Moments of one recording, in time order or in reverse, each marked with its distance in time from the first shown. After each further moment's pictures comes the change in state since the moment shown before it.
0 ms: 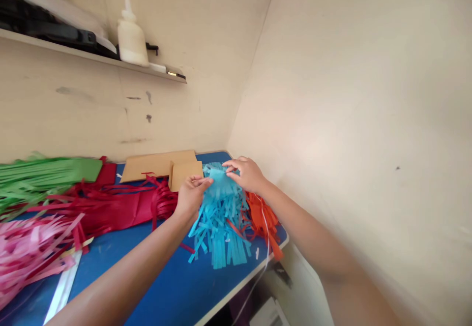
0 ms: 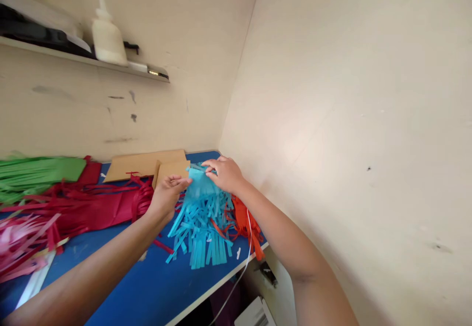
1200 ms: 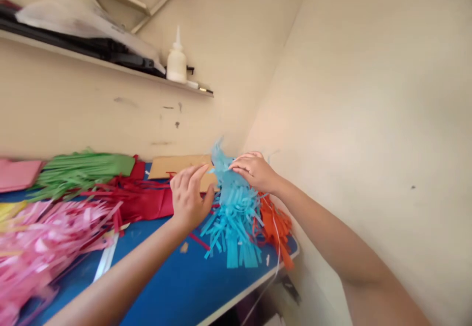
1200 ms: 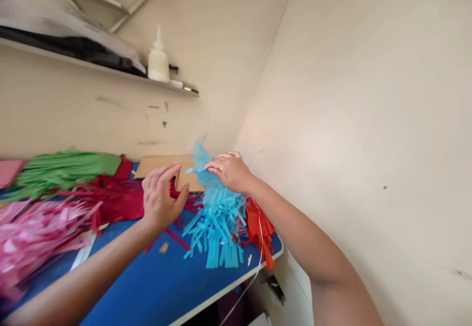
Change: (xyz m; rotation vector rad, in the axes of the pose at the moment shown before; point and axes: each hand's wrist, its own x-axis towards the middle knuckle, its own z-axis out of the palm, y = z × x) left_hand -0.053 0.052 -0.058 0.757 0.202 0.781; right_hand 0.028 -0.067 -0.038 -0.082 -0.074 -0.263
